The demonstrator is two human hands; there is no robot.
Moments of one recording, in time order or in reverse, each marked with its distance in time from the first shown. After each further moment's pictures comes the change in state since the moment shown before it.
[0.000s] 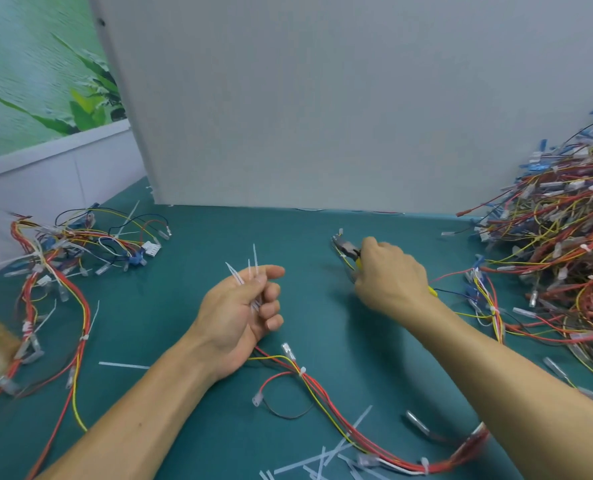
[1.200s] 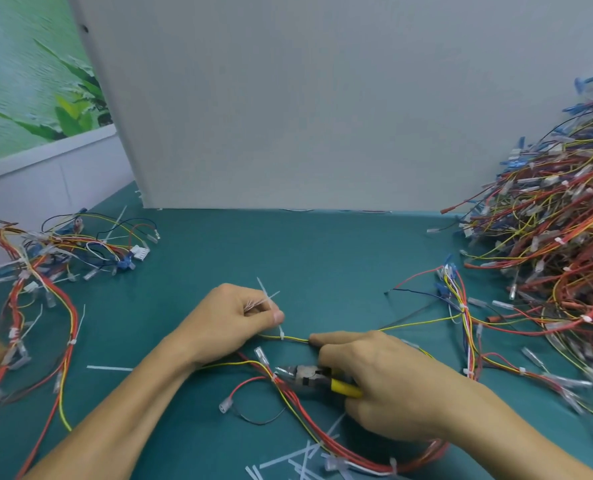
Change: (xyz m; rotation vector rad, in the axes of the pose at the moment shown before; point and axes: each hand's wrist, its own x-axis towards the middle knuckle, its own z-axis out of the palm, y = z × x) left_hand -0.002 0.010 -0.013 1.165 -0.190 0.220; right_hand -0.108 0.007 -0.027 0.093 -0.381 -0.635
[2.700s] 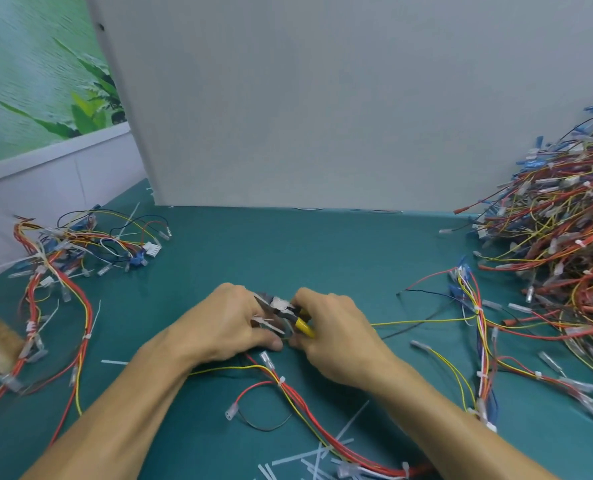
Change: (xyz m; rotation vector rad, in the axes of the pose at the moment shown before) left_hand 0.000 -0.003 -0.014 0.366 -0.141 0.054; right_hand 0.070 -0.011 0.024 0.238 0.349 0.198
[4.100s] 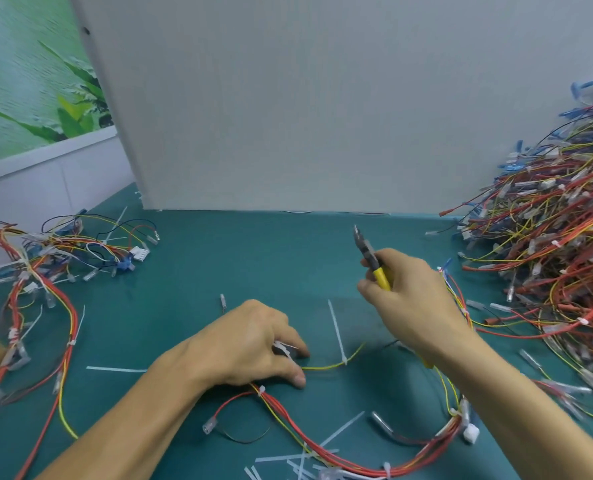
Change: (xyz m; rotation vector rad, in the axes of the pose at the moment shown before) left_hand 0.004 0.026 0.019 0.077 -0.076 0.253; right_hand -0.022 0.024 -0.077 0.092 0.312 0.271
